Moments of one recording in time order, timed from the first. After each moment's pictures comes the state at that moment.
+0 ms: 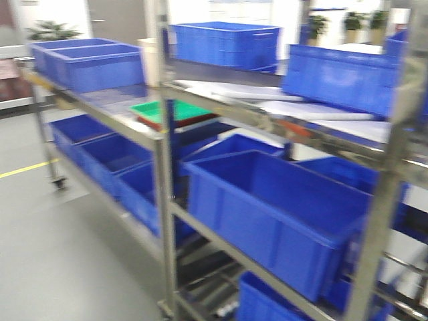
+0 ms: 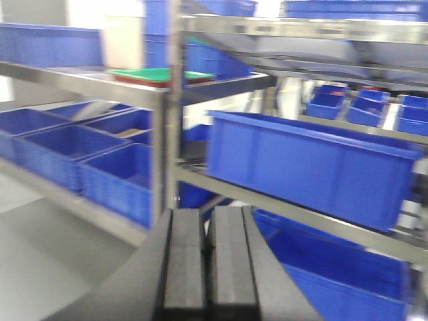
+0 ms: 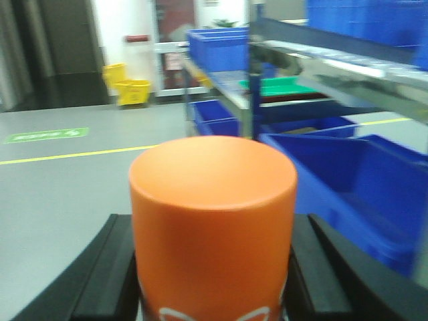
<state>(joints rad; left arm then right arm) -0.23 -0.02 0.02 -0.05 0.08 -0.06 0.50 0.38 -0.52 -0.07 0.29 0.11</state>
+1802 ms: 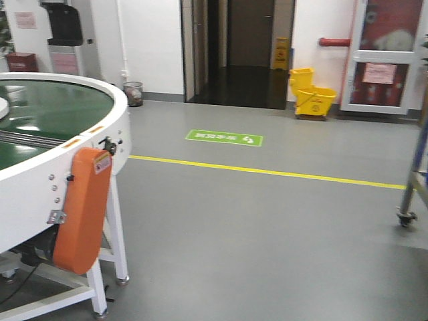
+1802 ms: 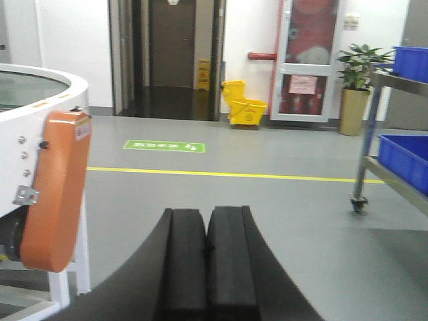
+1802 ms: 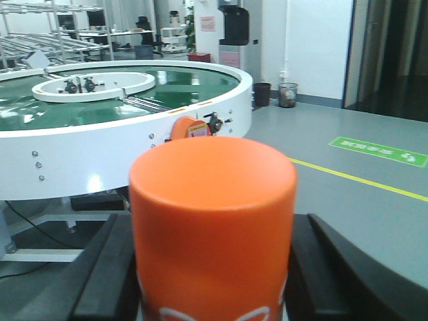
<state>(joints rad) -0.23 -0.02 0.02 -0.05 0.08 -0.06 0.50 0.38 -0.52 -0.07 0.29 0.11</state>
